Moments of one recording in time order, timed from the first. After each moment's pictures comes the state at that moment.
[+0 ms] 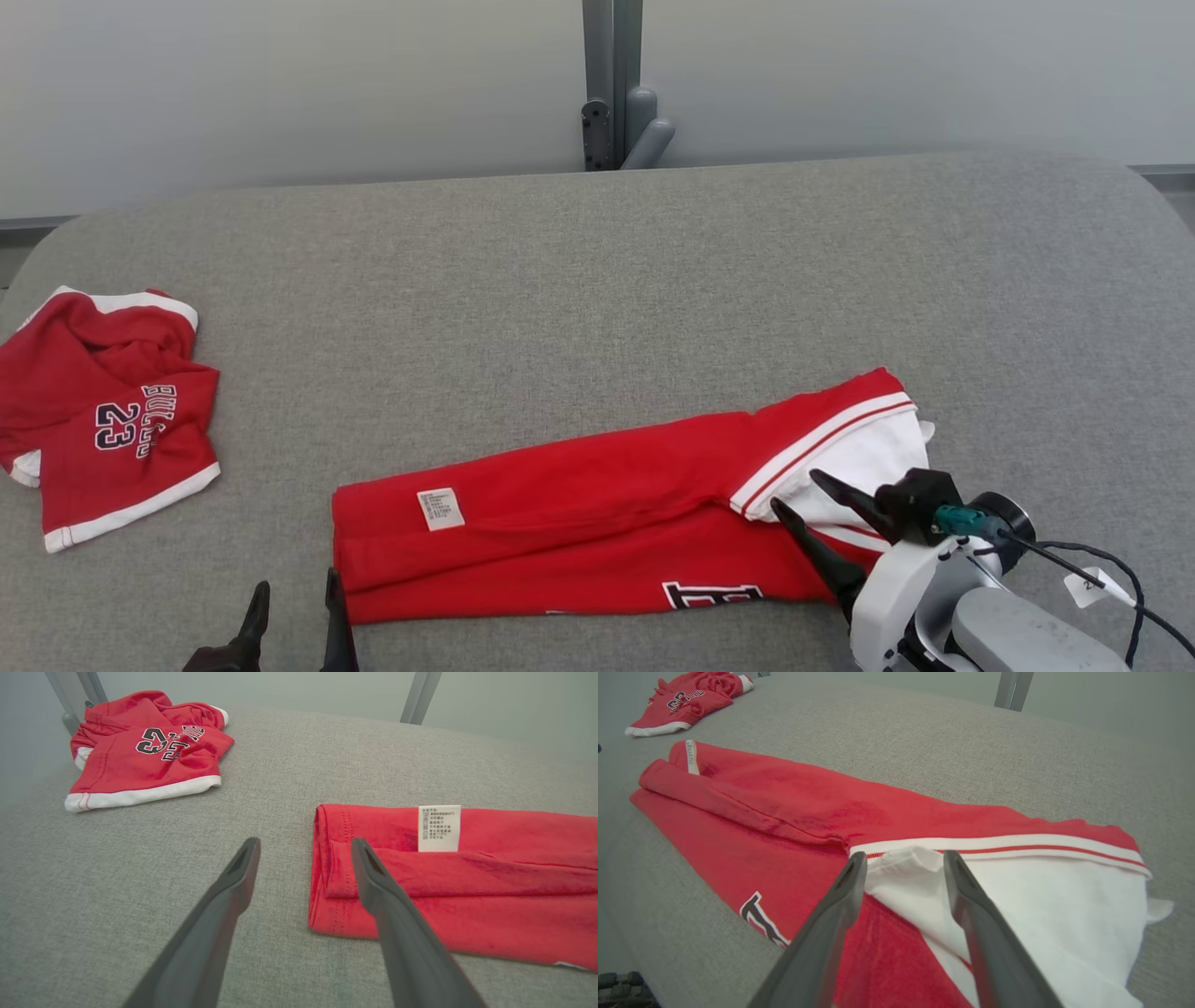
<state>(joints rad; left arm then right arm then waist) 0.10 0.05 -0.01 0.34 -0.22 0.01 -0.26 -0.36 -0.39 0.79 0.54 0.57 0.13 -0.26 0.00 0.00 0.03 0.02</state>
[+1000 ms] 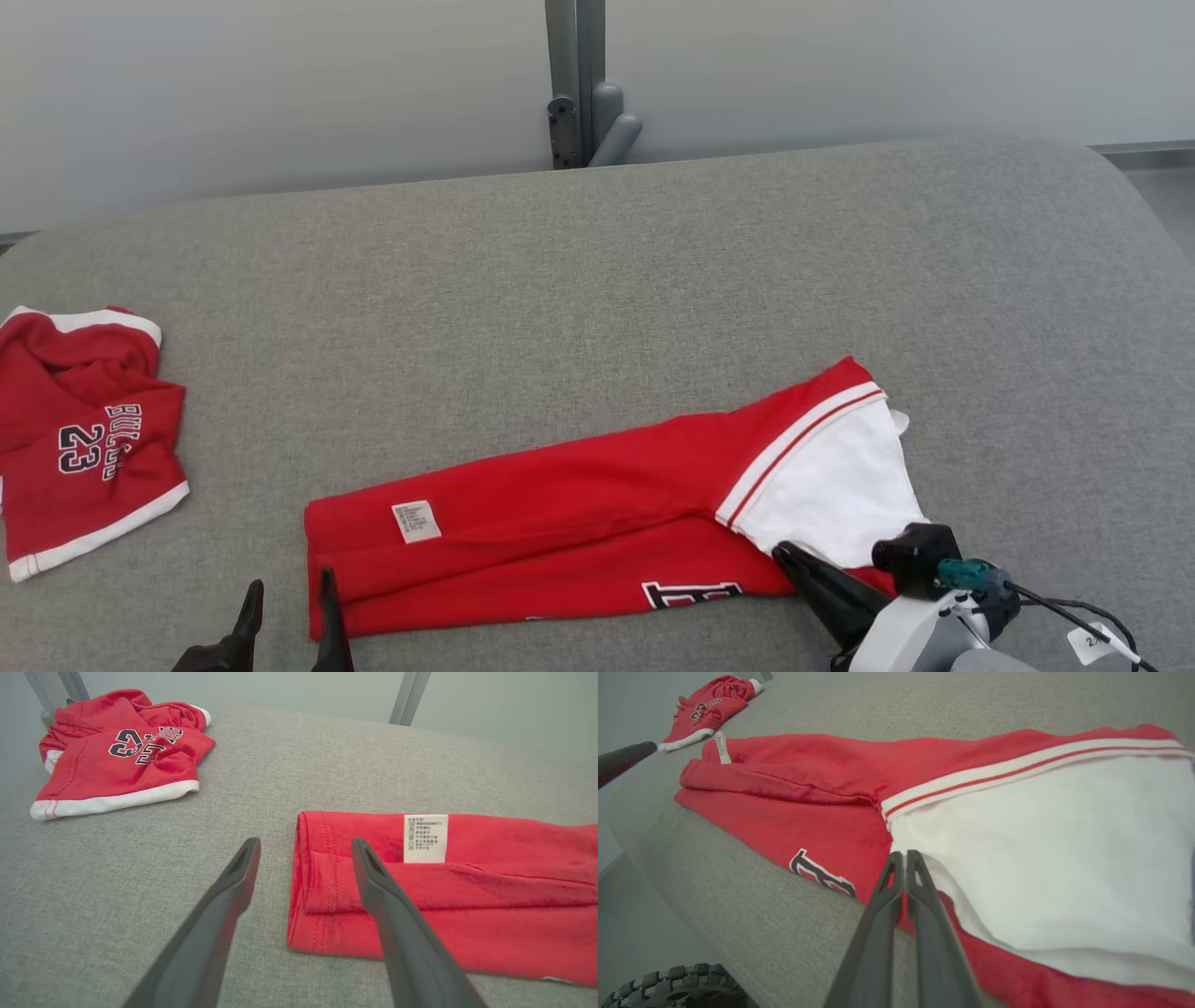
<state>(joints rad) 0.09 0.05 0.00 0.35 -0.24 0.01 -0.26 -0.28 -0.42 0.86 0.46 0.71 0.13 -0.26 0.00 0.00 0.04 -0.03</state>
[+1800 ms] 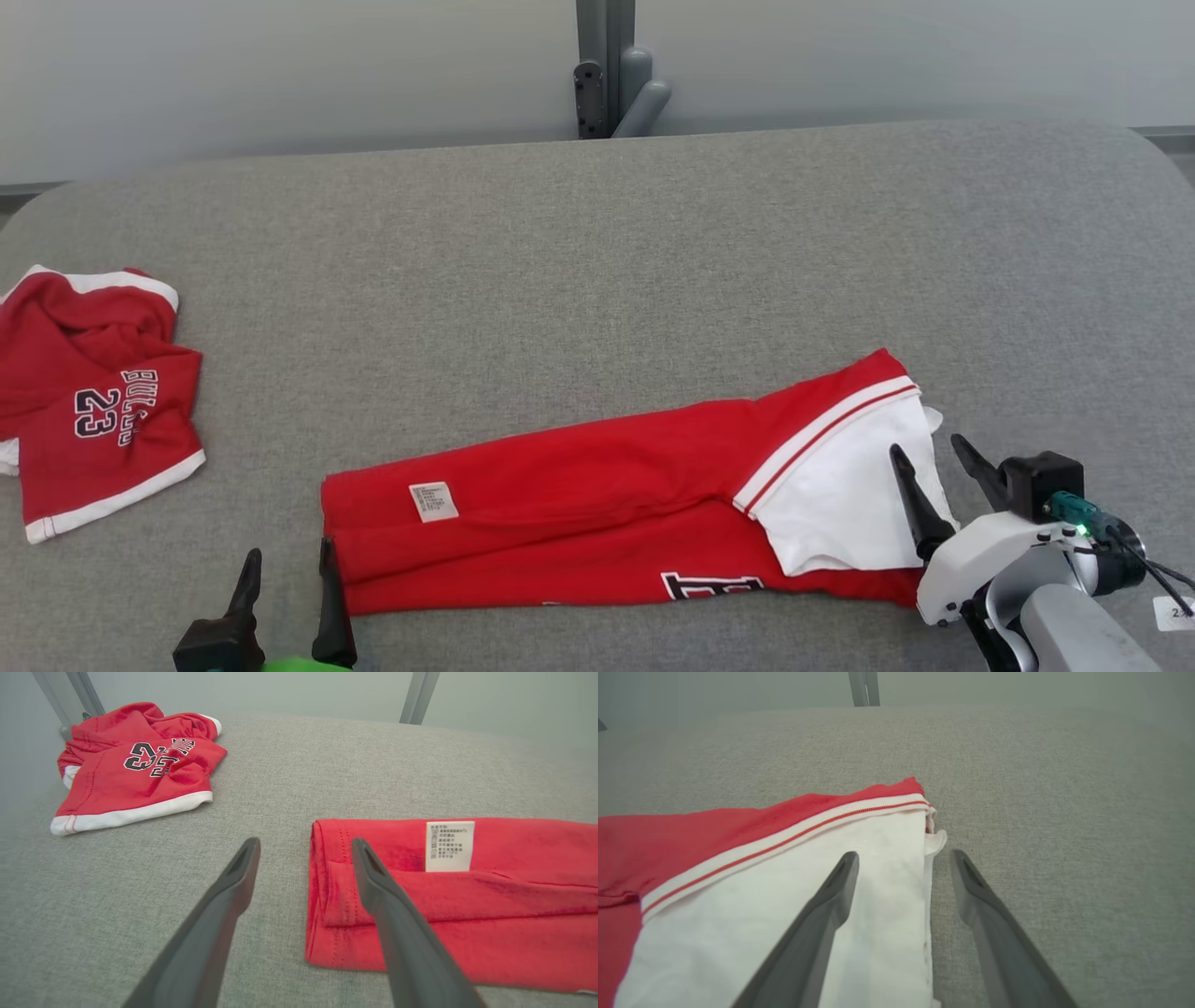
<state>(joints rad) 0.06 0.05 -0.01 0.32 -0.19 0.02 -0.26 -0.24 -0.25 0.22 0.61 0.32 0.13 -0.26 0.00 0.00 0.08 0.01</state>
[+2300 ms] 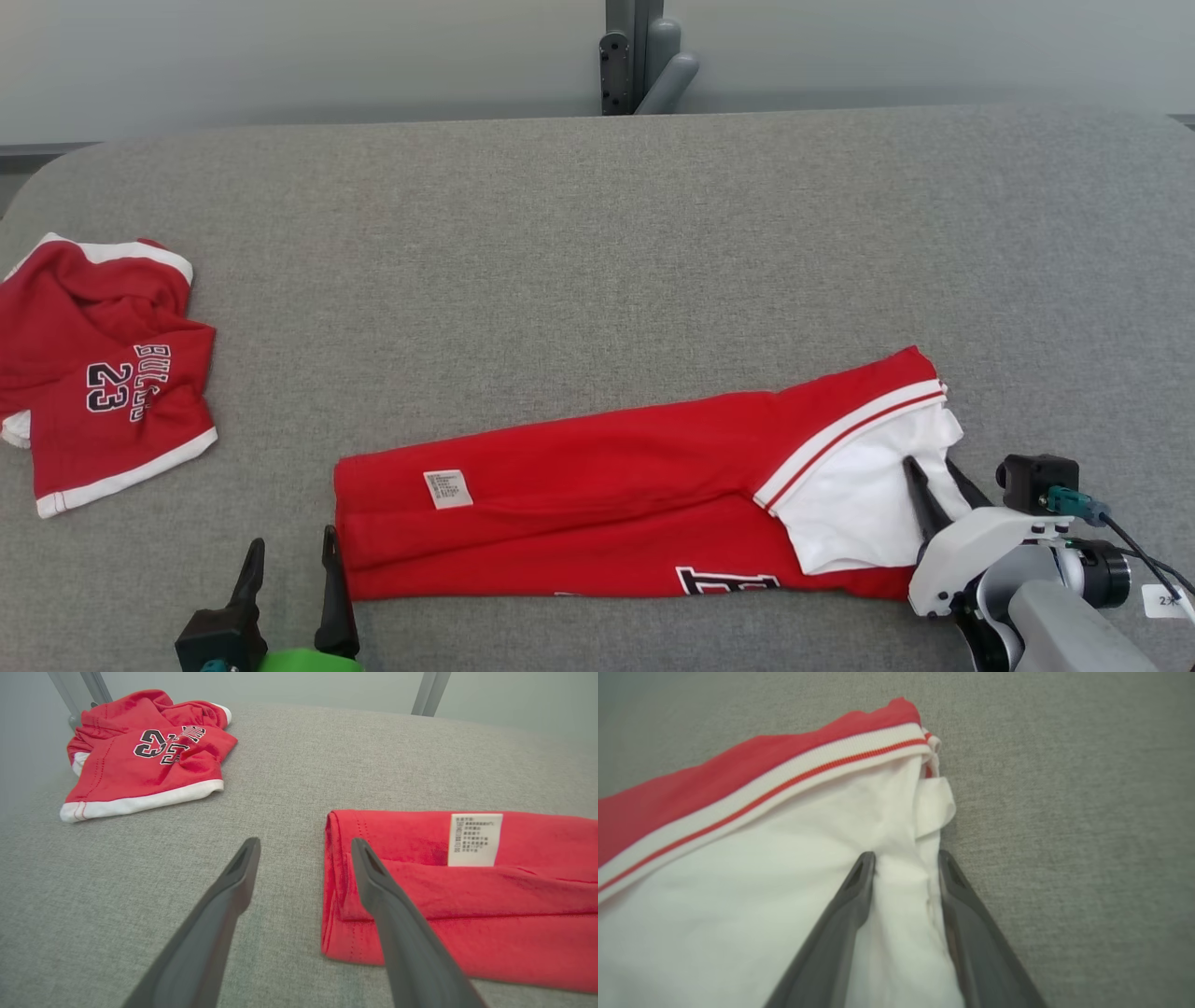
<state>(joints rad) 0.04 0.05 -0.01 0.33 -0.18 0.02 -0.26 -0.36 -0.20 0.27 0.91 0.46 0.13 -0.27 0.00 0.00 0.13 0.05</state>
